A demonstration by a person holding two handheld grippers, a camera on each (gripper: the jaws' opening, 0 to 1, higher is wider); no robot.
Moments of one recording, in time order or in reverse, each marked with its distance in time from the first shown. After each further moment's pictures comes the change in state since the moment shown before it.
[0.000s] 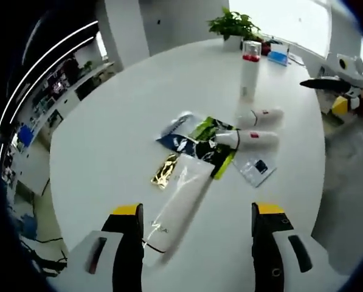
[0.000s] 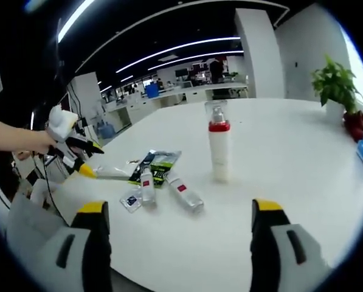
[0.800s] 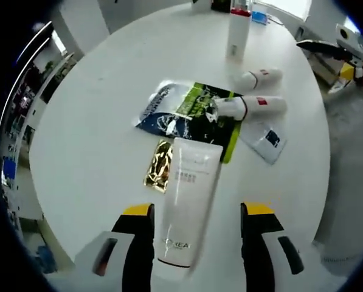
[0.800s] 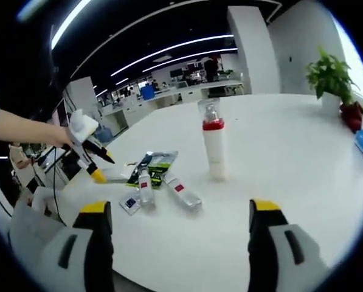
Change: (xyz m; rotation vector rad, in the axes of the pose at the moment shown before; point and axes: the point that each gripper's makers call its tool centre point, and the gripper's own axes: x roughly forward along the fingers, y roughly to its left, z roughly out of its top) left arm 0.039 0.013 -0.010 0.162 0.224 -0.129; right arm -0.001 -0.006 0.000 0.061 -0.007 -0.017
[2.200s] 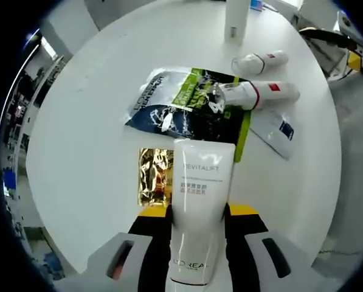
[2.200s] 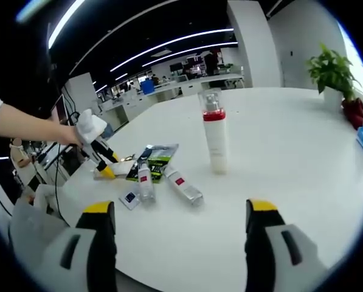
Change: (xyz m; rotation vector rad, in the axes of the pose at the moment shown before) left arm 0.025 0.012 -0.003 0.033 0.042 0.001; right arm 0.006 0.002 -0.011 0.004 0.051 0.014
